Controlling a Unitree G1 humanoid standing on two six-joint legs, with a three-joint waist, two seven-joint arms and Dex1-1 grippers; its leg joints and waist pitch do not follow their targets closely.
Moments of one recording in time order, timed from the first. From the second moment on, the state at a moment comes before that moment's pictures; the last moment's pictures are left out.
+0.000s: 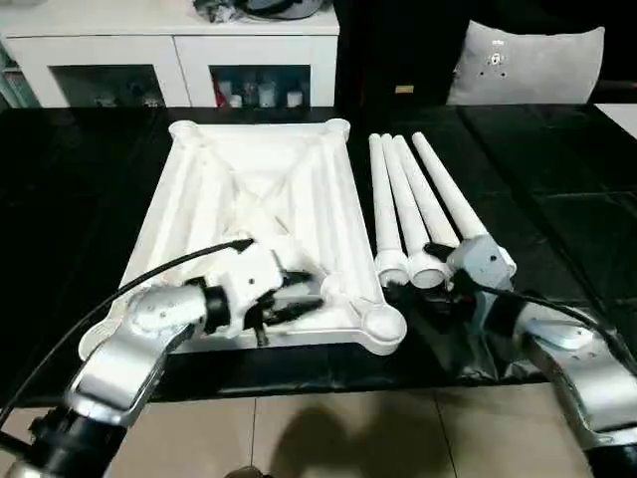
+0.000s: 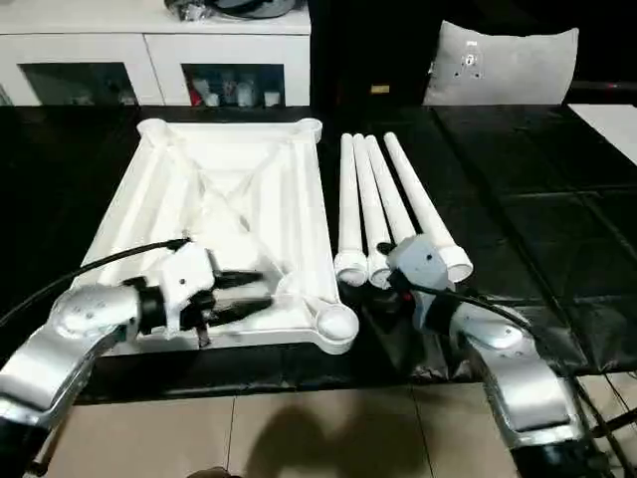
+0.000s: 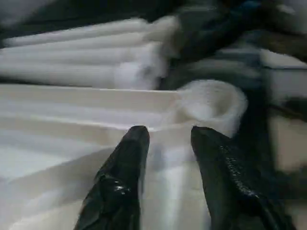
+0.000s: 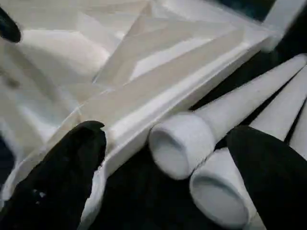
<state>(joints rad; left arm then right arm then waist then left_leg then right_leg) -0.28 0.53 -0.30 -0.10 -0.17 0.25 -0.97 -0.13 -0.52 0.08 -0.12 0.19 0.35 0.71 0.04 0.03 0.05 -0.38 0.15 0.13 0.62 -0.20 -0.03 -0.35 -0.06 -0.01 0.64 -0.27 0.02</state>
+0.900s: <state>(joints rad) -0.36 0.53 -0.41 0.03 -0.07 0.21 -1.06 -0.04 -0.53 0.09 -0.26 0.33 0.46 0.81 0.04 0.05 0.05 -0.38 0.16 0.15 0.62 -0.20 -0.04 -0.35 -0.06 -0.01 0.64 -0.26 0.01</state>
